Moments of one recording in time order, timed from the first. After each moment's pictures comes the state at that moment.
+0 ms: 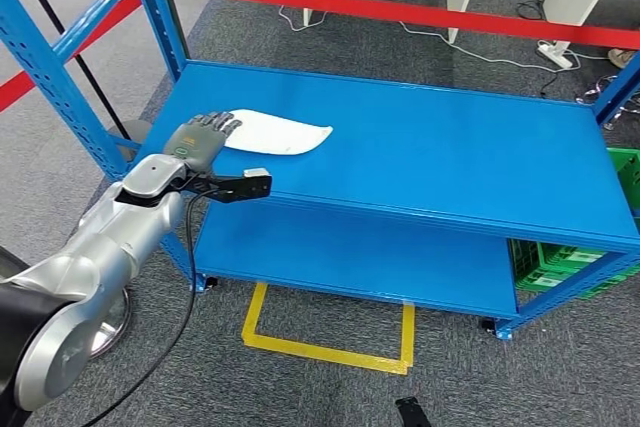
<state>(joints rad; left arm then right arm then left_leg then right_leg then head) -1.01 -0.10 -0.32 -0.29 -1.54 0.16 -0.20 -0.13 0.19 -0.76 -0.19 0.96 -0.18 0.05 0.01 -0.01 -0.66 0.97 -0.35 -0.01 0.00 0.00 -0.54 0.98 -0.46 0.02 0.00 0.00</state>
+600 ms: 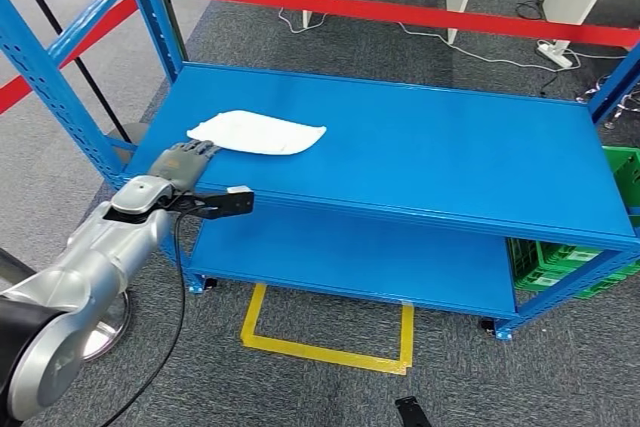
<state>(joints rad) -0.96 -0.05 -0.32 -0.27 -1.52 0.10 -0.14 -0.13 0.19 -0.76 -0.19 0.97 -0.18 0.05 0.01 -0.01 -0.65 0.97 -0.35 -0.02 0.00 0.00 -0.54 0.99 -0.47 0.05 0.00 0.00</state>
